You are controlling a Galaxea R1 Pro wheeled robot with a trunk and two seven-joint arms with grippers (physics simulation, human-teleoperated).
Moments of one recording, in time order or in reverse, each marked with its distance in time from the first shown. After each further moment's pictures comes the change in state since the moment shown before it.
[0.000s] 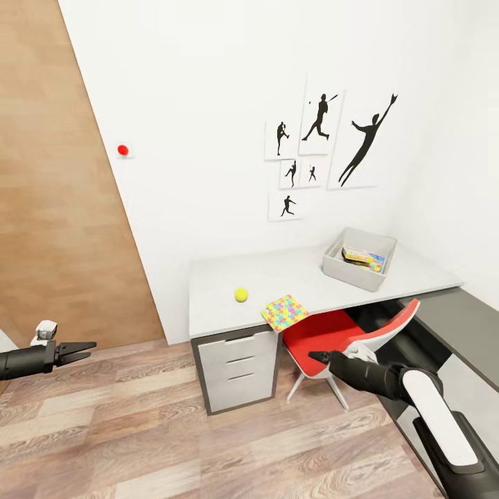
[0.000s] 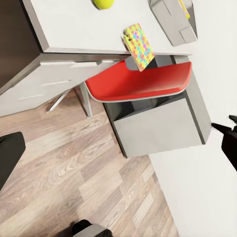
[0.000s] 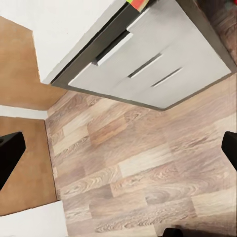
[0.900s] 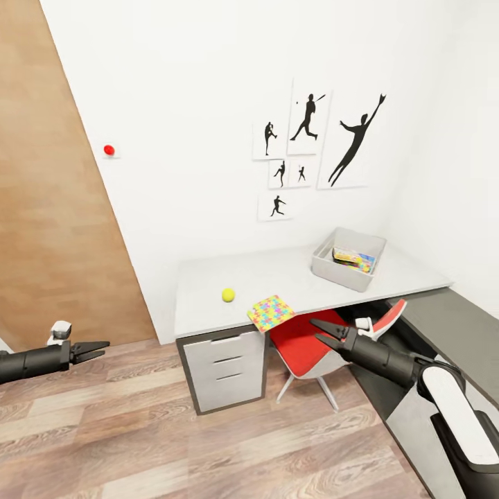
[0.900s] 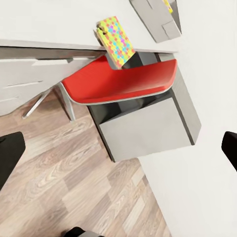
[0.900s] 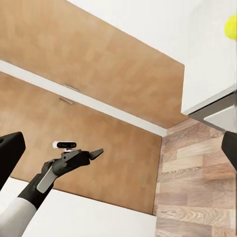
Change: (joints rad) left arm 0.000 -0.059 0.007 0.000 0.007 -0.031 0.004; right arm 0.000 -0.030 -0.084 -0.034 -0.009 -0.005 0.653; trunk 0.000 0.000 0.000
